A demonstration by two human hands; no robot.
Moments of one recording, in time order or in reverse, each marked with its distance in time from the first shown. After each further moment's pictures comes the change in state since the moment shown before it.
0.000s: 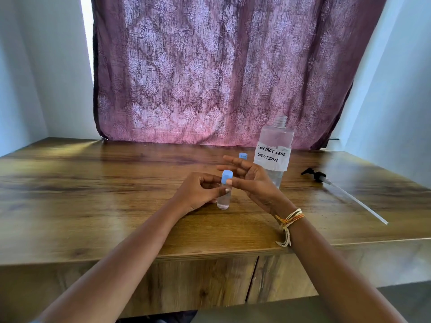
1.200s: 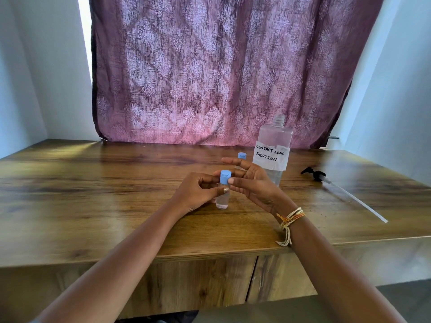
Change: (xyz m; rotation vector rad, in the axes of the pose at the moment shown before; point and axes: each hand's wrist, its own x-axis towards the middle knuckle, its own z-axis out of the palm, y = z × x) left_hand 0.000 0.000 0.000 0.016 0.014 -0.003; right_hand -0.003 -0.007 0.000 0.112 -0.074 0.054
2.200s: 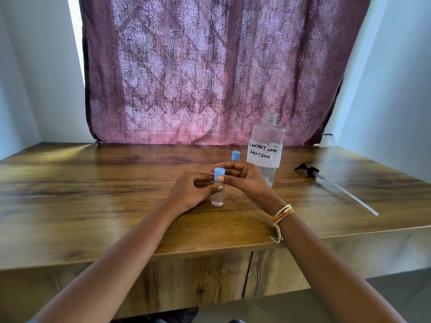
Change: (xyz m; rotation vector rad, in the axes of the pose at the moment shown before) left_hand 0.002 -0.006 0.001 0.078 0.037 0.004; right_hand -0.001 0.005 0.005 -0.246 0.194 -0.096
